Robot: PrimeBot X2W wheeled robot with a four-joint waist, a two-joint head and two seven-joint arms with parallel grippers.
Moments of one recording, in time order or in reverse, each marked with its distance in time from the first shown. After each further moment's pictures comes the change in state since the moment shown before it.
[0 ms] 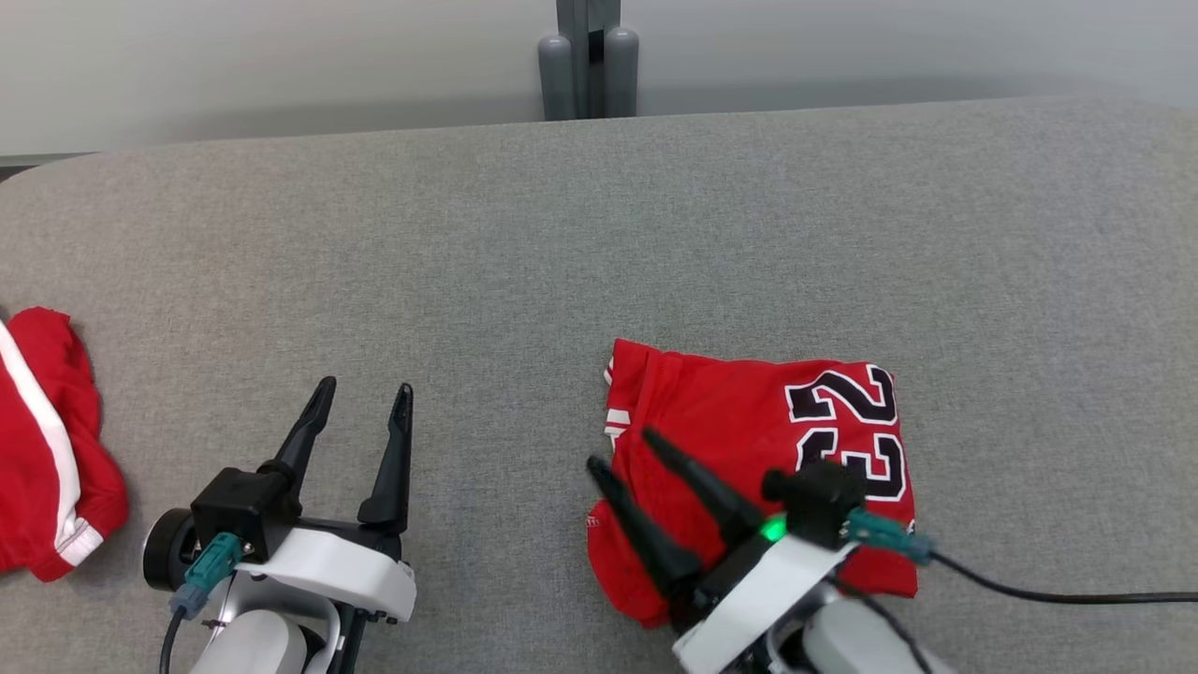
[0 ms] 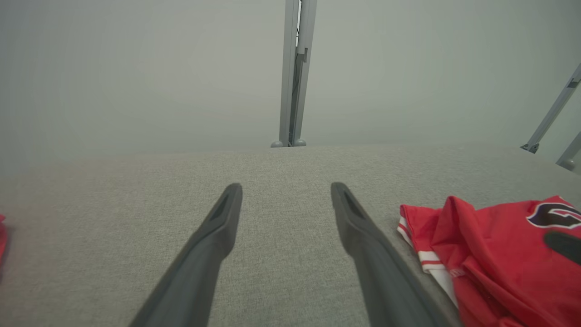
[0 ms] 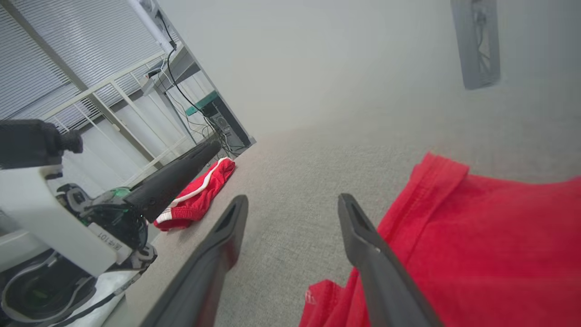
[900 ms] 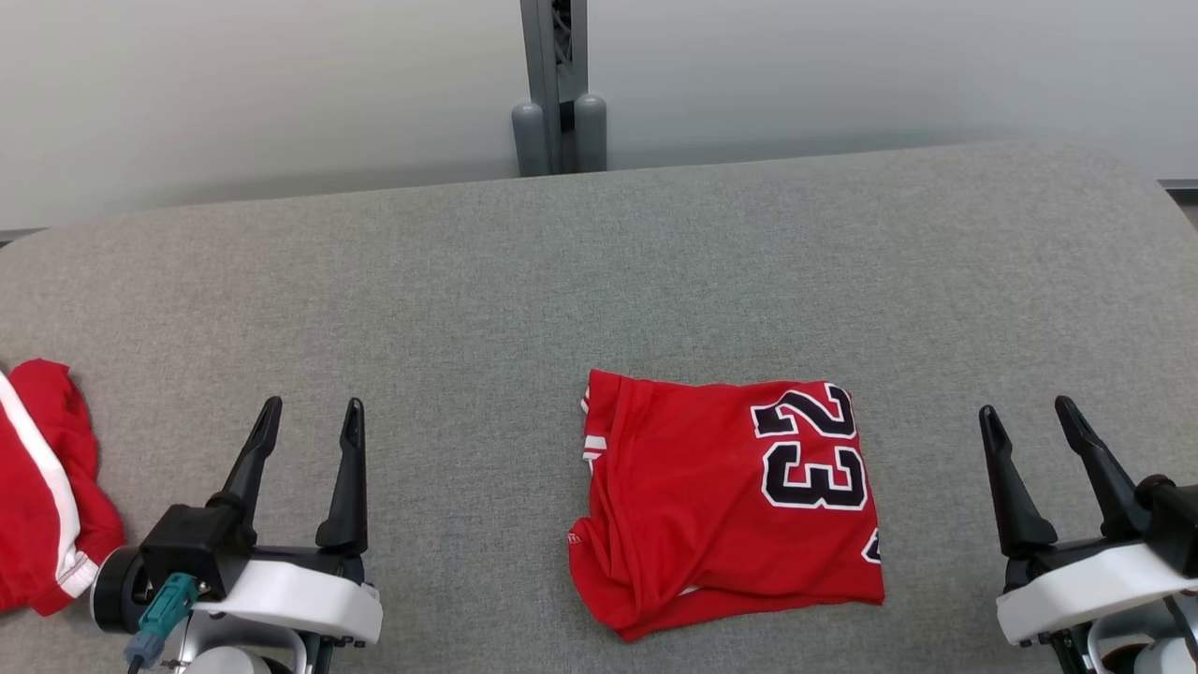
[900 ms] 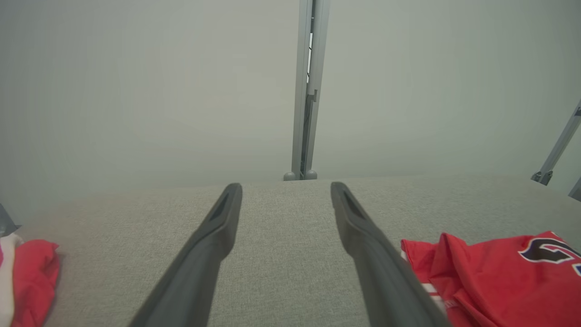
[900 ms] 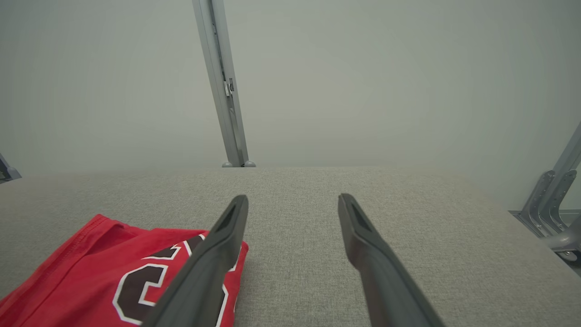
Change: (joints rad) left arm 0.087 0.034 0.061 -0.108 0.014 0.065 -0.002; right arm 0.305 -0.118 -0.732 -0.240 -0.418 0.000 0.114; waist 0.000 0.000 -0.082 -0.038
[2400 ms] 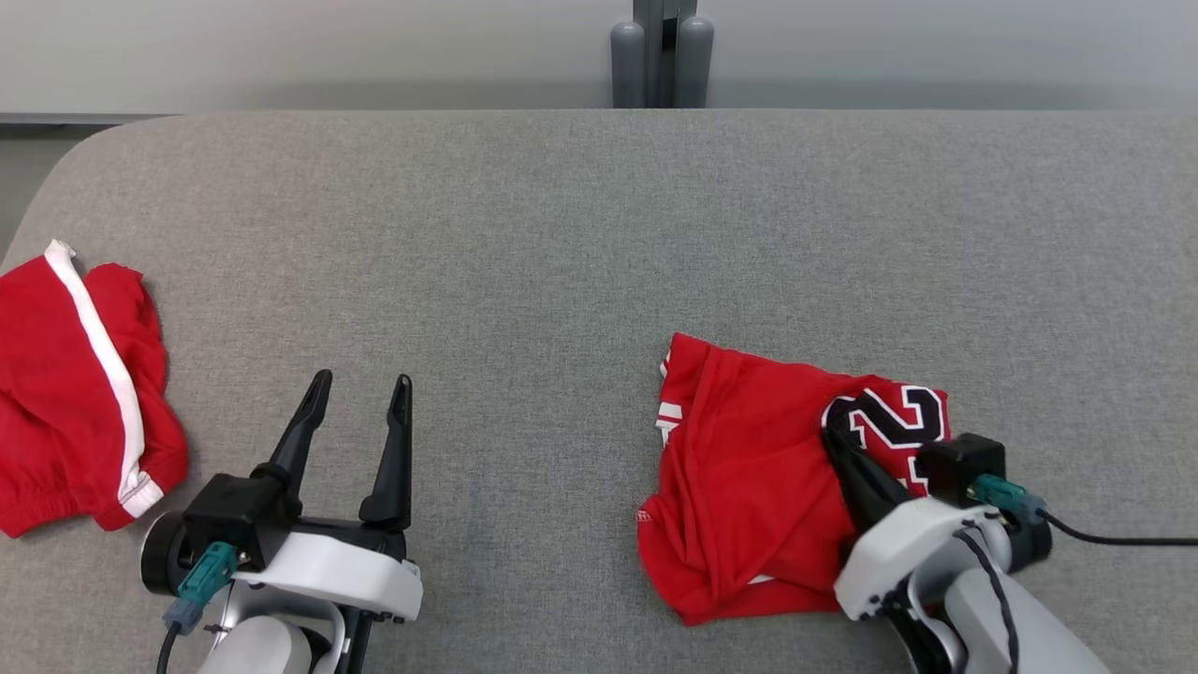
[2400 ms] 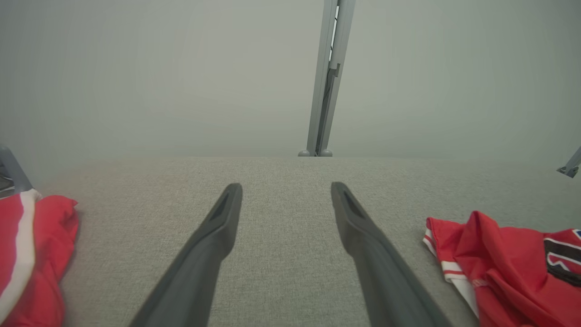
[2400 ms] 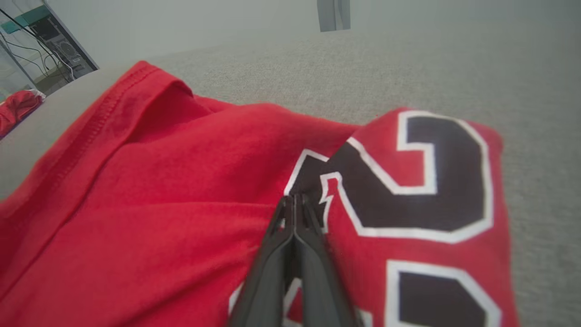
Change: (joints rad) left arm -0.052 -0.038 -0.048 0.013 -0.012 -0.021 0.010; right arm -0.344 0.041 0.426 0.630 0.194 0.000 -0.102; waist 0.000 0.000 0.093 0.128
